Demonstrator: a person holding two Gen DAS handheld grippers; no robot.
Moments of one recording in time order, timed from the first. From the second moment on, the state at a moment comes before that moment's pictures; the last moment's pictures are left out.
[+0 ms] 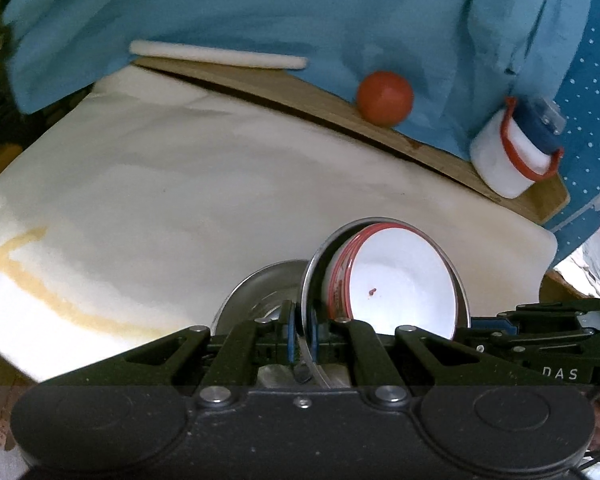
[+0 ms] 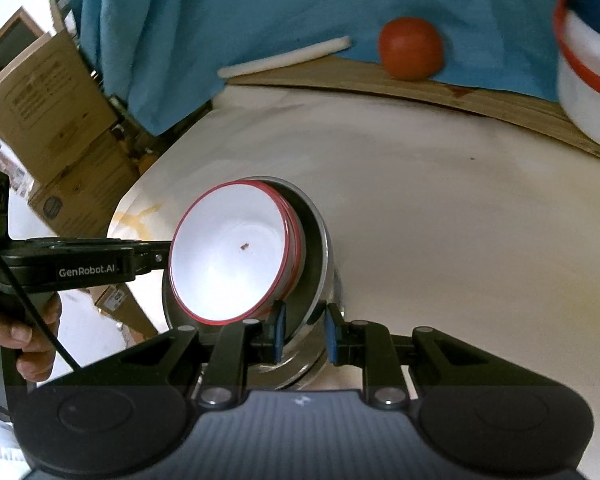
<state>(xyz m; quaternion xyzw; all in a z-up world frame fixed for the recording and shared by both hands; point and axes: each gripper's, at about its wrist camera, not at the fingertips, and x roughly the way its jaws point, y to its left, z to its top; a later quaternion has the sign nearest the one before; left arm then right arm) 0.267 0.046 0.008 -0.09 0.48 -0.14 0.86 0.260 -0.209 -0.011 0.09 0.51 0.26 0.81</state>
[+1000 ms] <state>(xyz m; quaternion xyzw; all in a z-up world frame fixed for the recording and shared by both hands) 0.260 0.069 -0.017 -0.11 0.52 -0.11 0.84 0.273 -0.177 -0.029 0.07 0.54 0.29 0.78</state>
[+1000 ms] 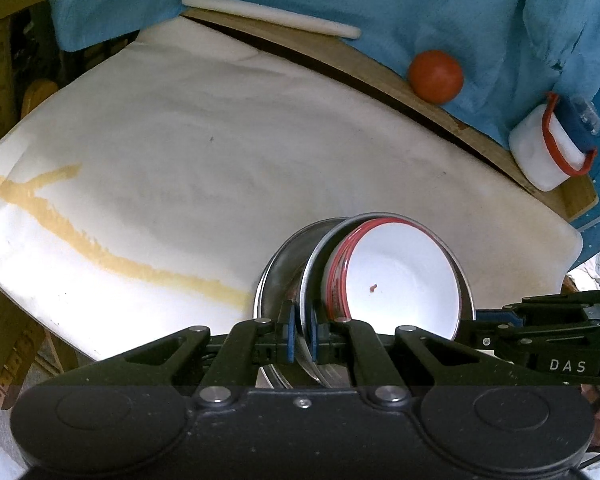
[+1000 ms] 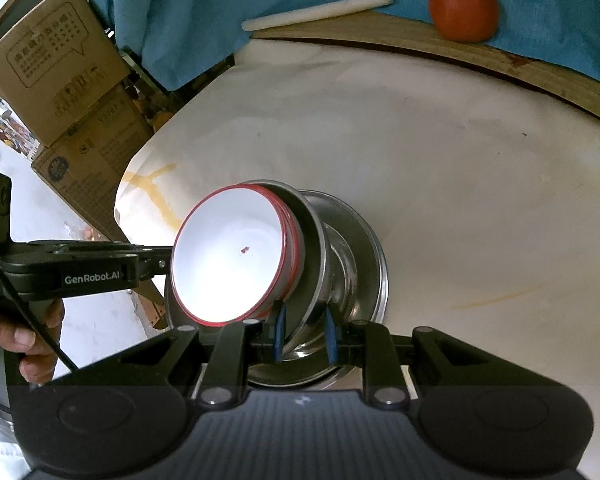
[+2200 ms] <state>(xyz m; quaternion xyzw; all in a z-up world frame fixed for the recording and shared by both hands) 0.265 0.064 -0.028 -0.12 0.53 -0.09 0.83 0.279 -0.169 -0.037 0.06 0.56 0.29 0.77</state>
